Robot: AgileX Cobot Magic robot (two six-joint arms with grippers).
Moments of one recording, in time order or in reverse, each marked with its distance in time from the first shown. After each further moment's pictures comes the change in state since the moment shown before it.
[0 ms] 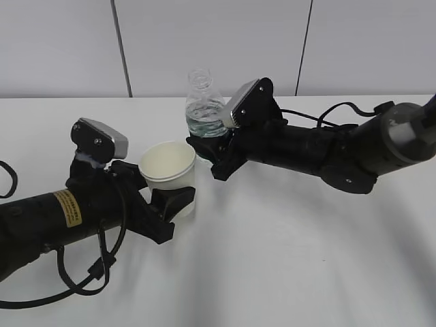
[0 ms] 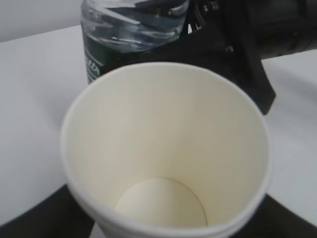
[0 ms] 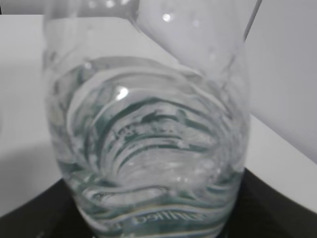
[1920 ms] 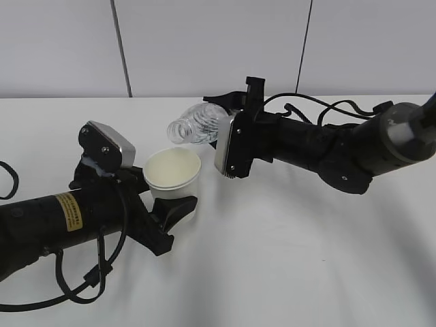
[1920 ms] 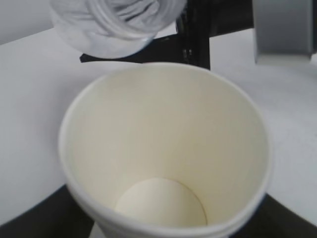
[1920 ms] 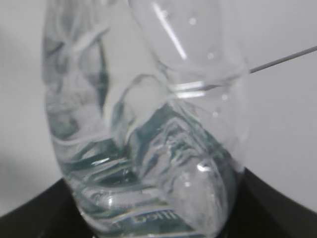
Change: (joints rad) left arm 0.000 0.000 0.000 0.045 0.022 0.068; right arm 0.000 0.004 -0.004 0.130 -0.025 -0.996
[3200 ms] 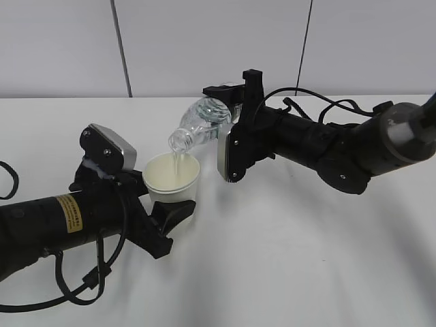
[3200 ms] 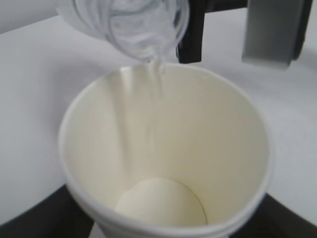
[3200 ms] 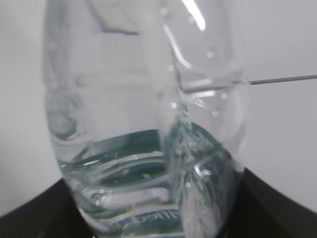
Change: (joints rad) left arm 0.000 0.000 0.000 0.001 0.031 0.000; right arm 0.000 0.000 0.000 0.068 -0.049 -0.313
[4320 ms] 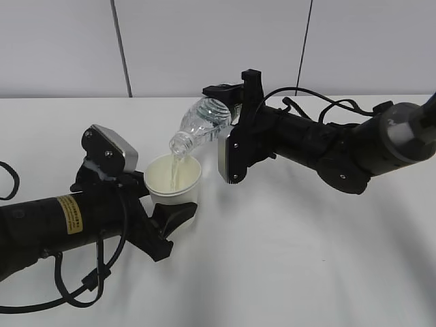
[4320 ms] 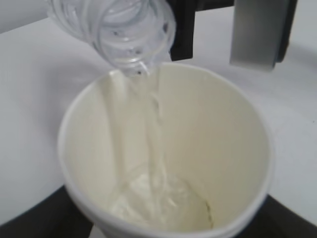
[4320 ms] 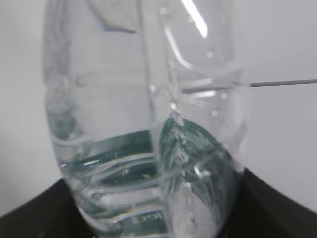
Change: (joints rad) left arm 0.000 0.000 0.000 0.020 -0.001 0.000; right arm 0.000 0.000 0.000 0.006 0.000 -0.050
